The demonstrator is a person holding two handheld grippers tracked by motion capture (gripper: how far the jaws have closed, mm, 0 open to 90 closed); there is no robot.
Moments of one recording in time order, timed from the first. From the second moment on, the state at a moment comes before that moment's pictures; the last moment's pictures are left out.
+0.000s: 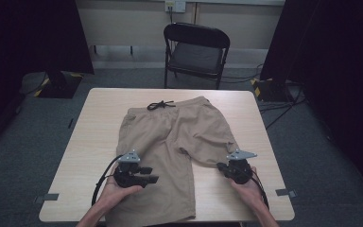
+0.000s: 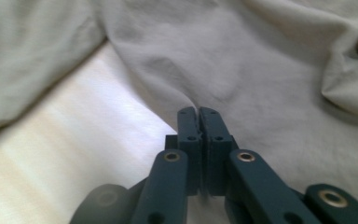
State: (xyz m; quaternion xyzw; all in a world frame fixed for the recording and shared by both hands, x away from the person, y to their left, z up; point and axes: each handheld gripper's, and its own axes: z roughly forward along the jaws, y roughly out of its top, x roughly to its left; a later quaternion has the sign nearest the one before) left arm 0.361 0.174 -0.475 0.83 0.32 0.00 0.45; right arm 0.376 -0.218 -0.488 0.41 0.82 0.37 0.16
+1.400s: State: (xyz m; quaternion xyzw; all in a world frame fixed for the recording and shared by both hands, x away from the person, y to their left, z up) left arm 0.403 0.152 -0.498 0.82 0.37 0.03 0.44; right arm 0.420 -0.223 -0.446 0.41 0.78 0.44 0.15
